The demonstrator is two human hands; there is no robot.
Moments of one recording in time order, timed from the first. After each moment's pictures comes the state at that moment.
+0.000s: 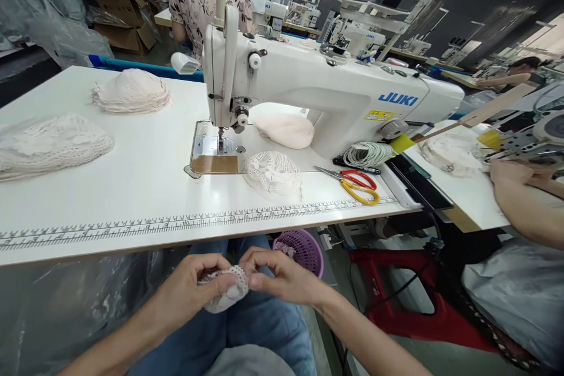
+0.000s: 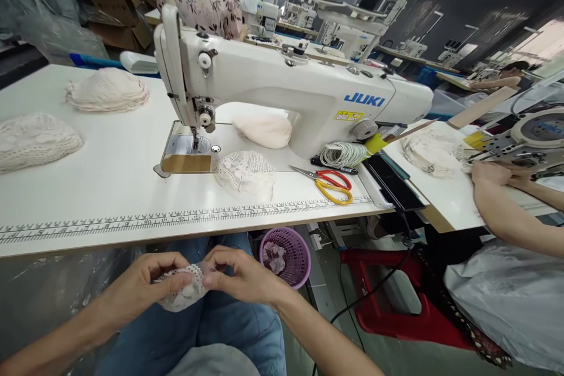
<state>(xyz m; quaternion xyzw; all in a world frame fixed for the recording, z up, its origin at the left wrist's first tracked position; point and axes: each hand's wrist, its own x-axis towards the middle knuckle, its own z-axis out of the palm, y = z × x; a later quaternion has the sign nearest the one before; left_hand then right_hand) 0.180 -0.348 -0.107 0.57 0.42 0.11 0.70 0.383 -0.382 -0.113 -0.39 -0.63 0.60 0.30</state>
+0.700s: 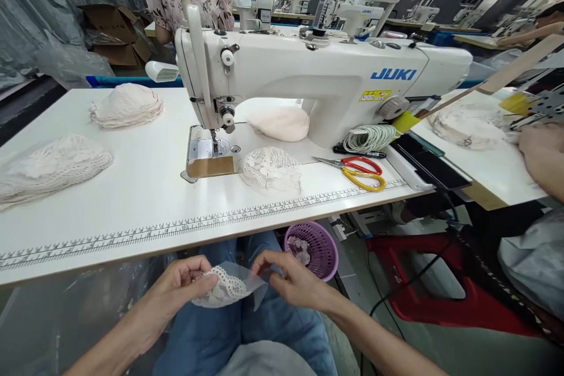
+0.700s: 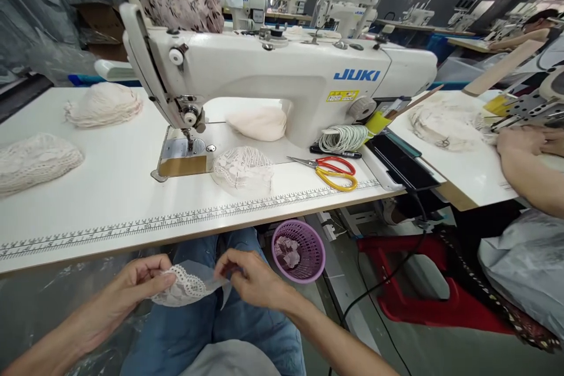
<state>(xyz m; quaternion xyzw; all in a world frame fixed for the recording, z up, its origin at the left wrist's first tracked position) 0.160 -0.346 -0.098 0.49 0.48 0.08 0.72 0.390 -0.399 -0.134 -0.46 -0.63 0.55 0.30</state>
